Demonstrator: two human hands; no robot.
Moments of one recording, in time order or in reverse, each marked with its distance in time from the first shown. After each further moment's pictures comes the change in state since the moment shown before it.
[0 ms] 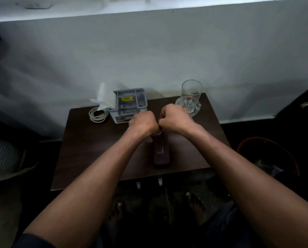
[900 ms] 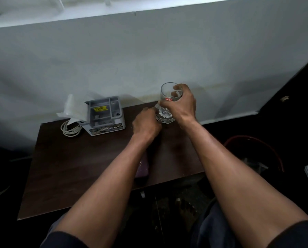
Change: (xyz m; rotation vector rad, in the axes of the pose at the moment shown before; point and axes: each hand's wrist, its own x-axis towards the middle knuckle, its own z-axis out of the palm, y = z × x) left_hand 0.057 0.067 0.053 -0.057 0.267 0.238; right_hand 0.061 0.094 -0.017 0.752 0.593 0.170
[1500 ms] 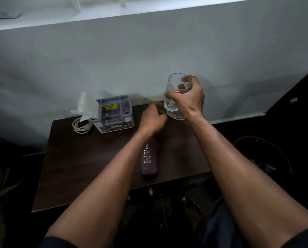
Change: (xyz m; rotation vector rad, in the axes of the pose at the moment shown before) left_hand 0.002 -0.016 -0.013 -0.494 -0.030 -0.100; right_hand -0.005 -0.025 0.006 0.076 0.085 -0.044
